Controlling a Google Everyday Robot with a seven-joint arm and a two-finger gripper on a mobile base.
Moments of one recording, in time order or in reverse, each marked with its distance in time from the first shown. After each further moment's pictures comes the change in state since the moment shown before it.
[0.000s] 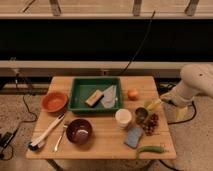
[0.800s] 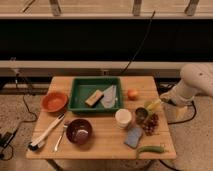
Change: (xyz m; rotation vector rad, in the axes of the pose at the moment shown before) arm -0.002 -0.005 -0.002 0.020 -0.020 -0.018
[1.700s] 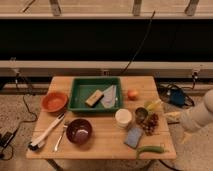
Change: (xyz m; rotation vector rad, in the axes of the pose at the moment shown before) arm -0.057 0.108 0.023 0.097 -0.276 -0.107
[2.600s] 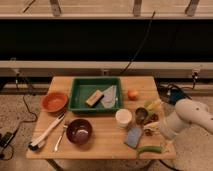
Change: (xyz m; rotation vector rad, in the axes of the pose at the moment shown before) arm -0.027 -0.014 0.101 -0.131 -0.063 -0.154
